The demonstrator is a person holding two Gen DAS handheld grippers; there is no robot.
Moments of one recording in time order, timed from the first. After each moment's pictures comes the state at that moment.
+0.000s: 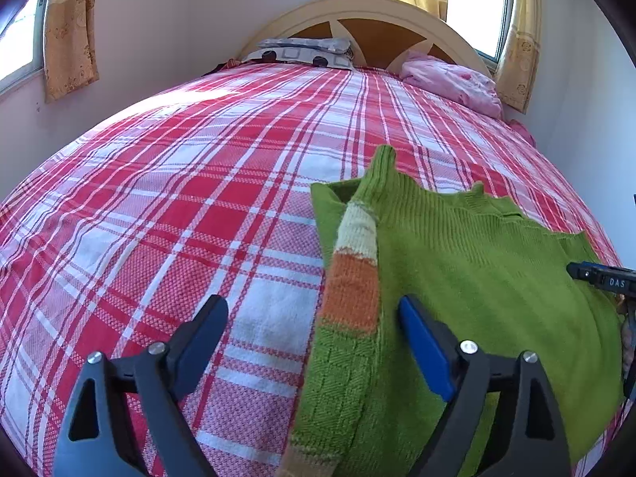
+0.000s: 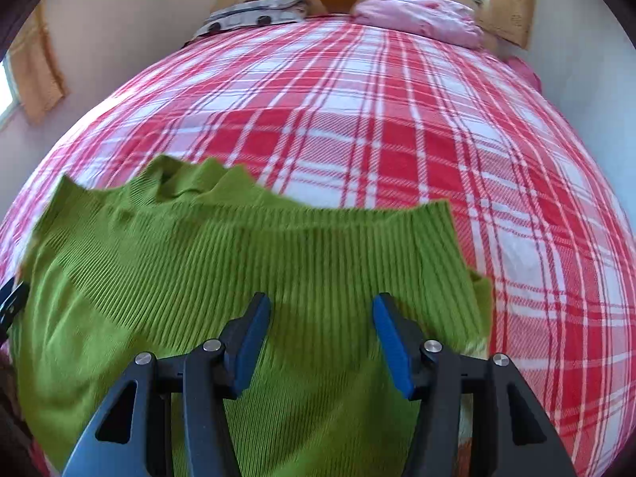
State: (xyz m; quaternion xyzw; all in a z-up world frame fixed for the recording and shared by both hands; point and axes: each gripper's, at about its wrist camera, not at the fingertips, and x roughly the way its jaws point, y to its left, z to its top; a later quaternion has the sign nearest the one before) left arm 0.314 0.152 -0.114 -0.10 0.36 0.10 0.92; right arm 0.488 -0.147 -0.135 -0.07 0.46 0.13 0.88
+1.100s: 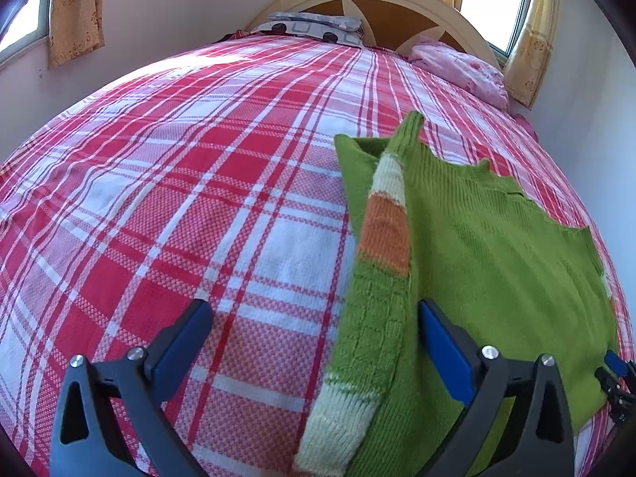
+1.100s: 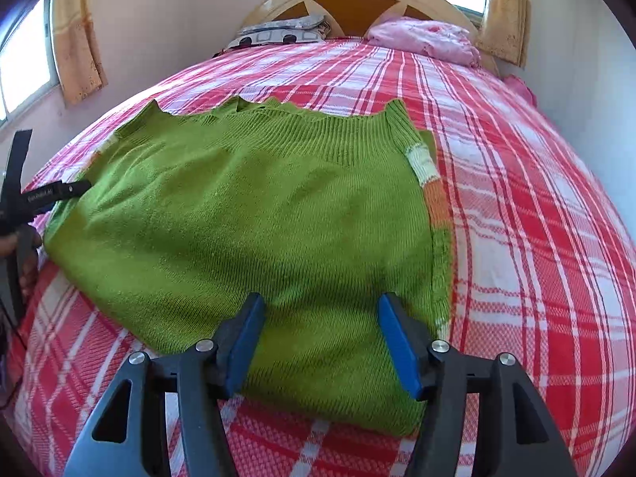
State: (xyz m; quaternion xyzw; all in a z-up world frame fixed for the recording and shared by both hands) left arm 0.288 0.160 -0.126 -0.13 0.40 0.10 0.90; right arm 0.319 -0.199 -0.142 -0.07 0.42 0.17 0.89
